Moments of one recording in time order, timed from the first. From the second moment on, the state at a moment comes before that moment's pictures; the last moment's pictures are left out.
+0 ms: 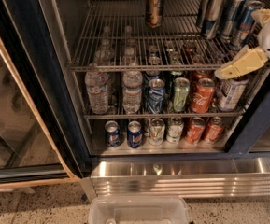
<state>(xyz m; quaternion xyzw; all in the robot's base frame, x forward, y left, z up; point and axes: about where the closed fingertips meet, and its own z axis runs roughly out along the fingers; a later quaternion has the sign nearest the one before) 0.576 -0.254 0.973 -0.46 0.75 -0.01 0.47</state>
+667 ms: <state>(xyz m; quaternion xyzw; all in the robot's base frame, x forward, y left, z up) 0.596 -0.254 0.980 -0.38 0.73 0.01 0.56</state>
